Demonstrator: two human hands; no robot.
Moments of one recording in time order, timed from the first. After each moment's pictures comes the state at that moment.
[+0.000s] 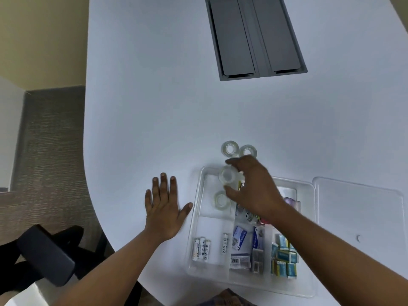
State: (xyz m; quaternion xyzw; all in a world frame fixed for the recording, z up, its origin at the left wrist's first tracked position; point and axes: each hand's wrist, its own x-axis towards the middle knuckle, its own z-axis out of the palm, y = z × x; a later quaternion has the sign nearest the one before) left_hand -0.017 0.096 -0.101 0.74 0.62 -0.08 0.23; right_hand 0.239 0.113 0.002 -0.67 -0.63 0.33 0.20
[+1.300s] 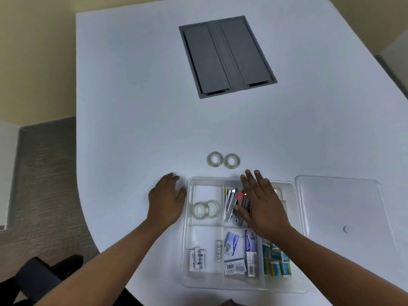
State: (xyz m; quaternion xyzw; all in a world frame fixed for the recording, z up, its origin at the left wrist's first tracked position) left_hand 0.028 0.152 -0.039 0.73 0.62 0.08 0.29; right_hand 0.291 0.046 -0.055 -0.71 -0.70 0.12 0.06
